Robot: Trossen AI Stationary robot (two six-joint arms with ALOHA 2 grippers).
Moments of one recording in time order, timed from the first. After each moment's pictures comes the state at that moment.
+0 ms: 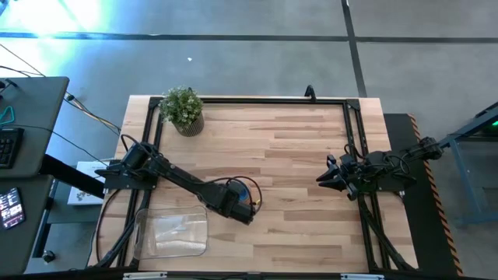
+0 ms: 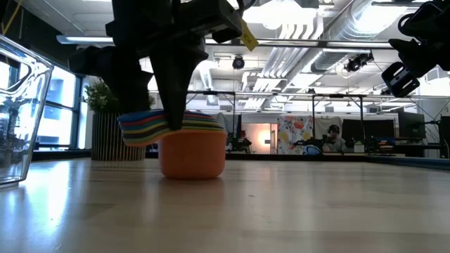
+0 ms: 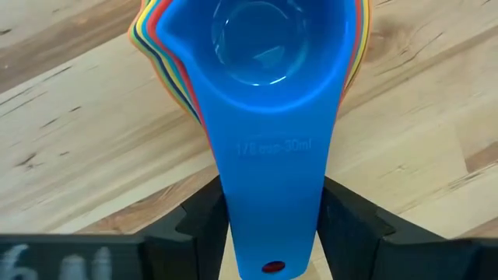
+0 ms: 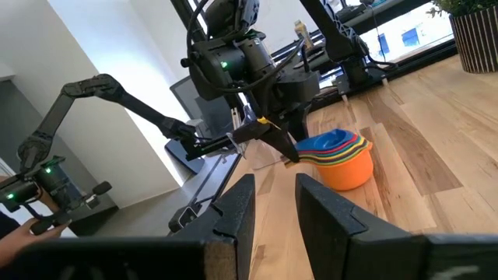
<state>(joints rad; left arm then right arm) -0.41 2.00 1.52 -0.94 -0.16 -1.51 0.35 0.01 0.01 0.02 0.06 0.47</state>
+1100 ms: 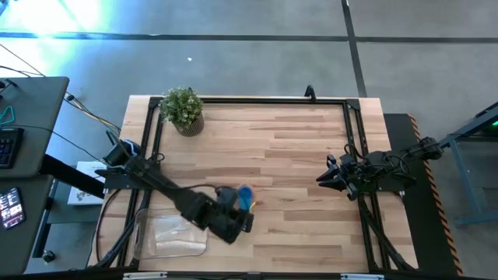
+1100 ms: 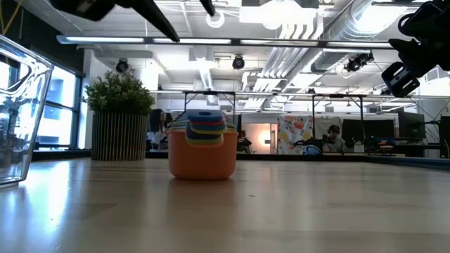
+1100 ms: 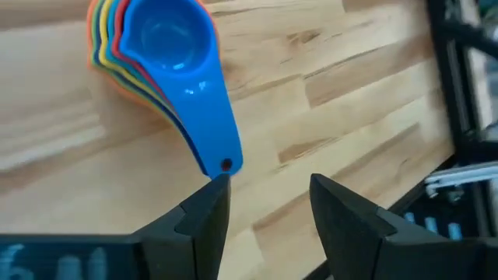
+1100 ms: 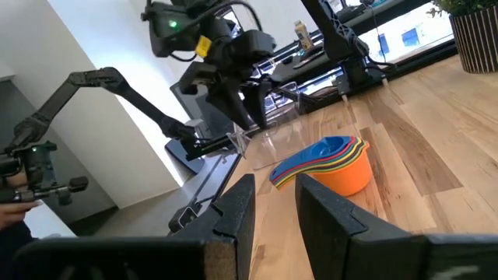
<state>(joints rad) -0.56 1.85 1.52 -0.77 -0.45 -1.74 0.35 0.01 0.01 0.02 0.06 0.47</state>
